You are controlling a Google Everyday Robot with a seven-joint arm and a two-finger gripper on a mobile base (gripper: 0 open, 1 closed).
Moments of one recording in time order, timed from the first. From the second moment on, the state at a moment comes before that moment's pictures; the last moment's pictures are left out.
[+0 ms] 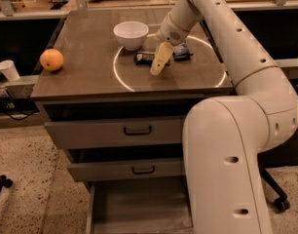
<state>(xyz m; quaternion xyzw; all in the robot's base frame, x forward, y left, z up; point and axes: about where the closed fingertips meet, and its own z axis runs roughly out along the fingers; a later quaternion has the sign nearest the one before) 0.764 -0.033 0.831 -0.65 0.71 0.14 0.24</state>
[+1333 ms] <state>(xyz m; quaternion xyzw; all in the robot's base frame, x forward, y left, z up) 0.759 -0.020 0.831 -0.68 0.68 0.15 0.25</state>
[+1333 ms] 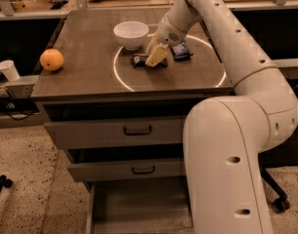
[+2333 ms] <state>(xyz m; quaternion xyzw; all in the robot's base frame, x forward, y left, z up) 0.659 -0.022 0.899 -0.73 0.58 0.14 0.34</state>
